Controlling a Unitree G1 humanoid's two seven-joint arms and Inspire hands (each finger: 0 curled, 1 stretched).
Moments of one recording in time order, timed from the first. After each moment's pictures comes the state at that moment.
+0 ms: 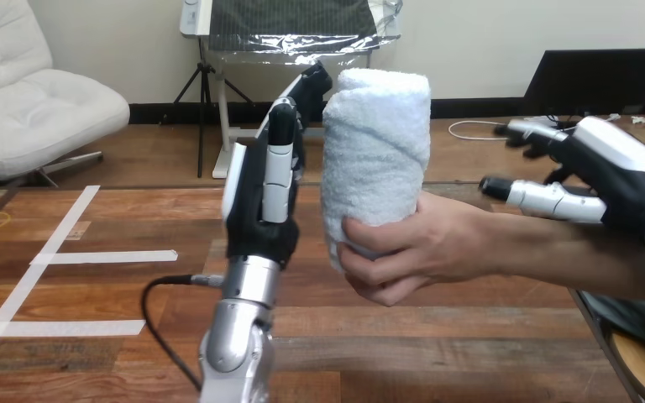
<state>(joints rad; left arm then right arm) -0.40 -0.12 0.01 0.71 -0.11 -0.75 -0.14 -0.26 -0.72 -0.02 0.07 -0.26 -0.02 0.36</state>
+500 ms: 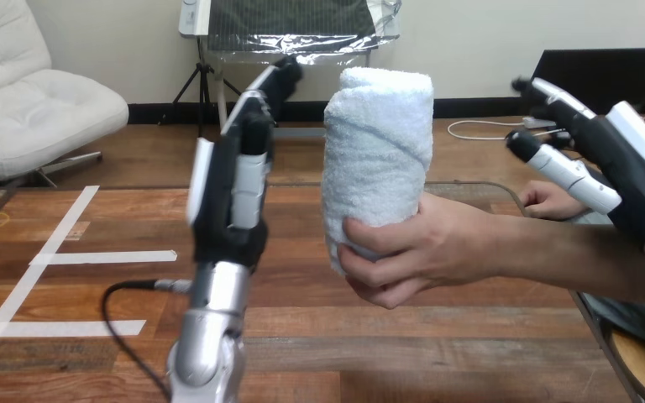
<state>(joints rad) -0.28 -0.07 -0.01 0.50 -0.10 -0.74 -0.13 -0.17 -0.58 -0.12 0.05 -0.10 -0.19 0.23</state>
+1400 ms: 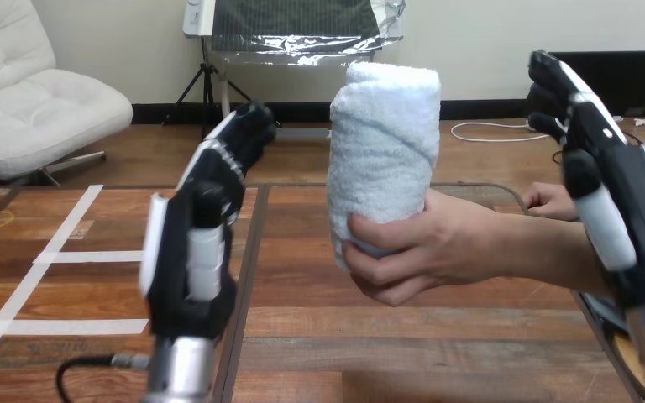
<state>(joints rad) 0.08 -0.05 -0.07 0.10 -0.18 -0.69 -0.17 0.14 -0.31 -0.14 -0.24 0.10 -0.40 0.15</state>
